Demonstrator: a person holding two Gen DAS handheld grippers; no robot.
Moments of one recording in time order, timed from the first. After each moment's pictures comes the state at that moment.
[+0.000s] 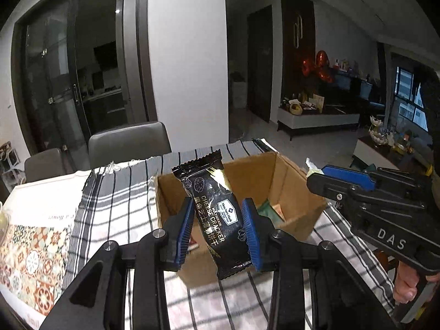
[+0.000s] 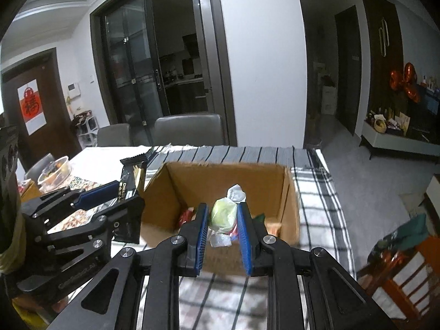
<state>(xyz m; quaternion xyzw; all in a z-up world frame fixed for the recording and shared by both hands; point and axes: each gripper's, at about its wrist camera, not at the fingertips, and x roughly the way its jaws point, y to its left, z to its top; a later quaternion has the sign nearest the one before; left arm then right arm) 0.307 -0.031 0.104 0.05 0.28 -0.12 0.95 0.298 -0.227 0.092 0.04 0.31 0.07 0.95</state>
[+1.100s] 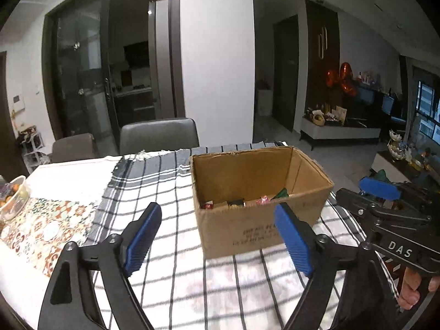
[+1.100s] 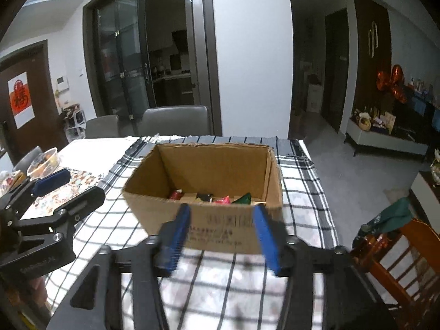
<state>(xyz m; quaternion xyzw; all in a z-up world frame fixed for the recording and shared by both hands) 0.217 -0.007 0.097 0.02 0.26 -0.04 0.96 0.217 -0.219 0.089 0.01 0.30 0.02 0.95</state>
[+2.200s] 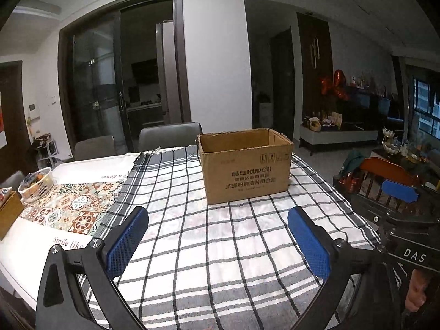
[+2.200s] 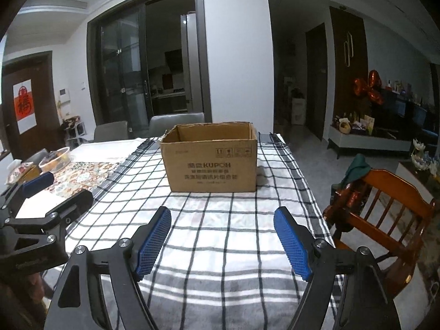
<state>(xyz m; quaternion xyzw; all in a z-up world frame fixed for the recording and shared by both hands) 0.031 -0.006 0.076 0.04 0.21 -0.03 0.98 0.018 -0.200 0.077 0.03 0.26 0.00 0.96</state>
